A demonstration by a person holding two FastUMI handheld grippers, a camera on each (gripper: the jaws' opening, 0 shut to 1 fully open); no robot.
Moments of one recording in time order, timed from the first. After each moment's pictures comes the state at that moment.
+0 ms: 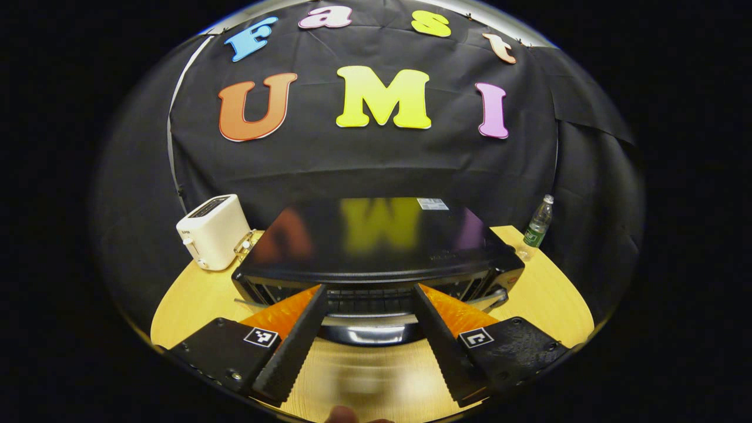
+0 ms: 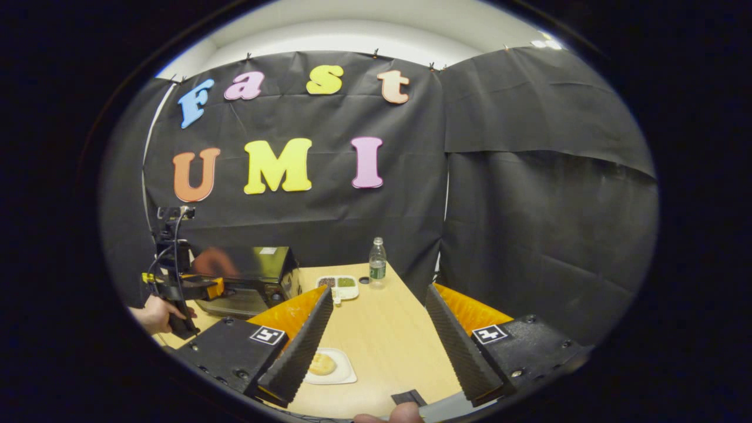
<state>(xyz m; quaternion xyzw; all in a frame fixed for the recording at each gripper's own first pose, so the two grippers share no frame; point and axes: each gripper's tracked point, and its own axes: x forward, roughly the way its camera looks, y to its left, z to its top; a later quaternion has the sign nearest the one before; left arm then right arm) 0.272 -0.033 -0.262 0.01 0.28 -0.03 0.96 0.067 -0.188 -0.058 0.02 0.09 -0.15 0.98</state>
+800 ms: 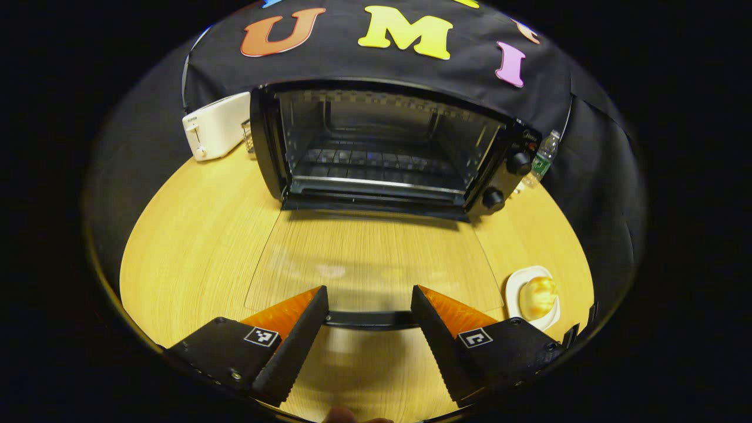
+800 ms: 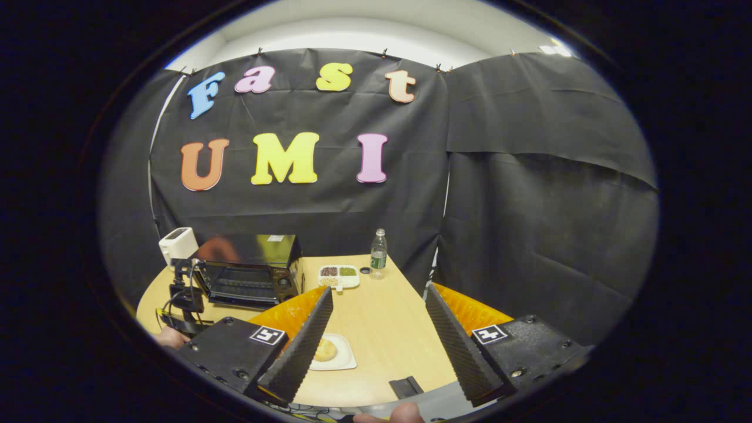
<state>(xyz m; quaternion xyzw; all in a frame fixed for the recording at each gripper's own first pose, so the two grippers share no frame) 0.153 -0.017 -0.382 -0.03 0.43 -0.03 0.90 0.028 -0.167 -0.069 0.00 0.11 -0.15 0.98</state>
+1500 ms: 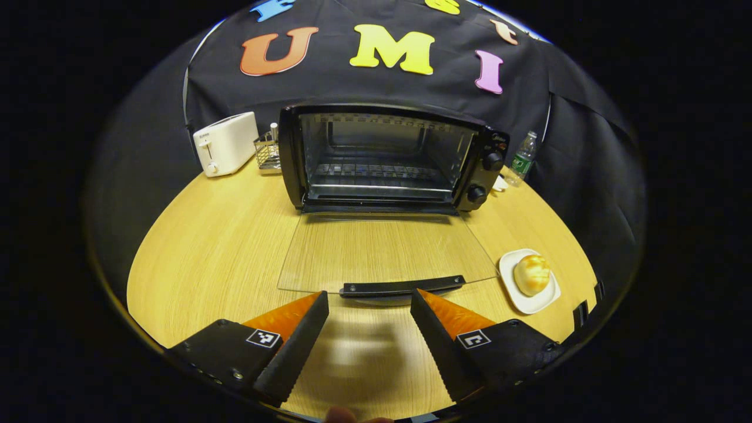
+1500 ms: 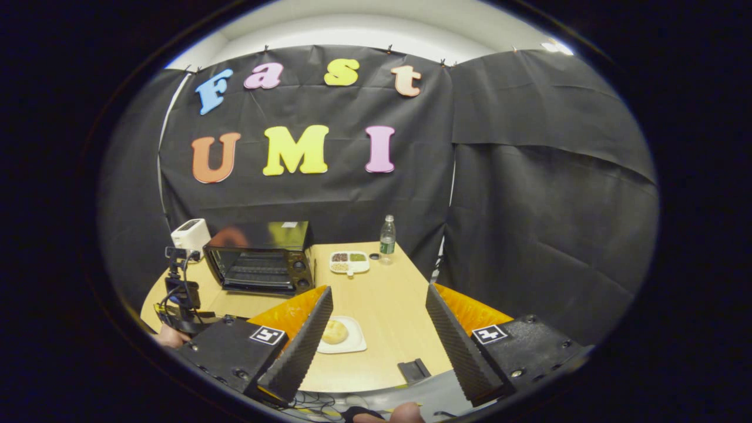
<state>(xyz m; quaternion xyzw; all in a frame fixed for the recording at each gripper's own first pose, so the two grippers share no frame) 0.110 0.004 -0.340 -0.02 0.35 -0.05 0.93 -0.014 -0.137 -0.089 0.01 0.13 -0.13 0.98</state>
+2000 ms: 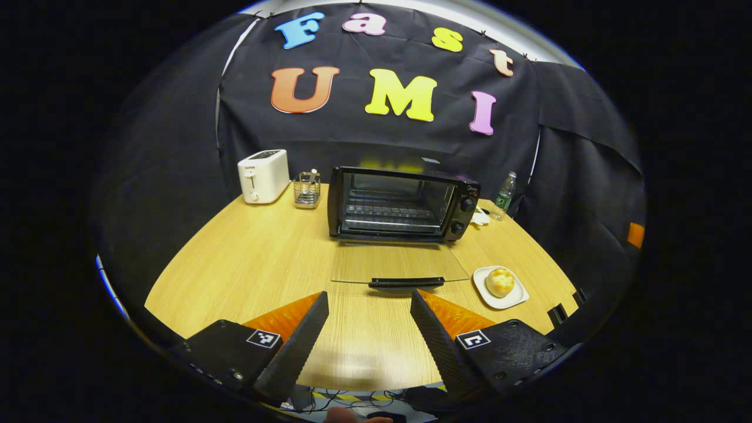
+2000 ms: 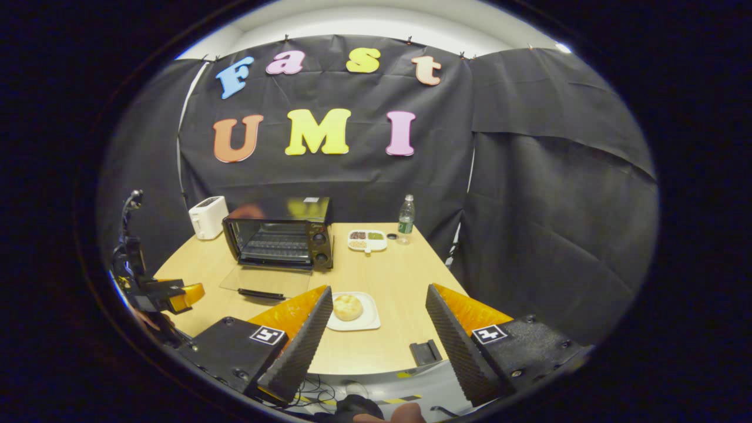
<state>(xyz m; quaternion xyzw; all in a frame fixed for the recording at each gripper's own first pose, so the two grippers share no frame) 0.025 0.047 -0.245 -0.04 0.26 -0.03 0.96 -0.034 -0.107 -0.140 -0.01 0.17 -0.08 0.98</state>
